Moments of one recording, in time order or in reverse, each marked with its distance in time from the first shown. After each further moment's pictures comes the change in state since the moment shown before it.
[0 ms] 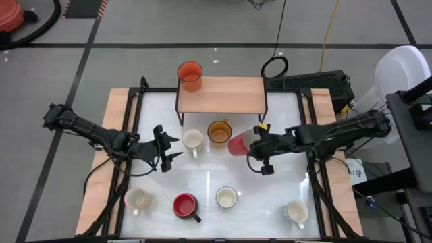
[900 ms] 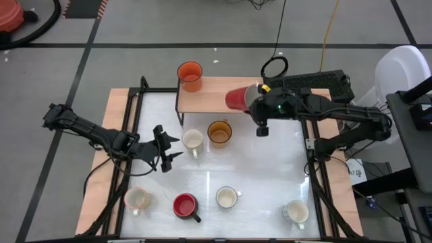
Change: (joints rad) left arm 0.000 0.000 0.000 0.008 0.000 -0.009; right arm -0.337 0.003 0.242 -0.003 0.055 -0.384
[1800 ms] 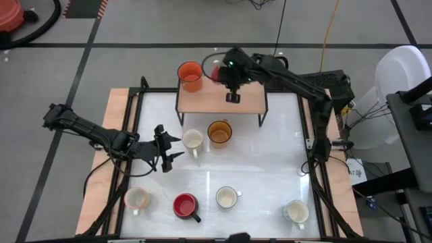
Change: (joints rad) left arm 0.001 0.001 0.000 0.044 0.000 0.044; right arm -0.295 0.707 0.896 -0.461 -0.113 -0.043
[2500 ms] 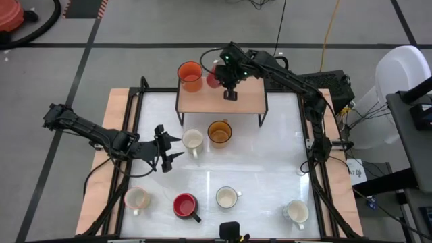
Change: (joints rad) left arm 0.001 0.001 0.000 -0.001 0.000 0.018; right arm -0.069 0.081 0.024 0.025 -0.193 -0.051
